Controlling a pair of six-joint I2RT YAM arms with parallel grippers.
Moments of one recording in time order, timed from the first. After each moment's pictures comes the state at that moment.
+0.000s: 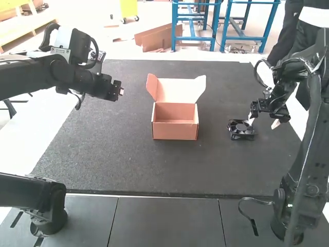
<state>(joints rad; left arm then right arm) -0.26 1.08 0.90 -0.49 -0.06 0.02 -0.15 2.01 1.42 -0.88 -0.08 -0.12</state>
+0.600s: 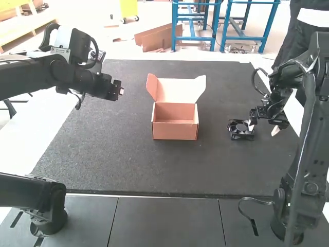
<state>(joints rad) -0.26 1.08 0.90 -0.49 -0.06 0.02 -0.15 2.08 1.42 -0.88 -0.04 -0.12</state>
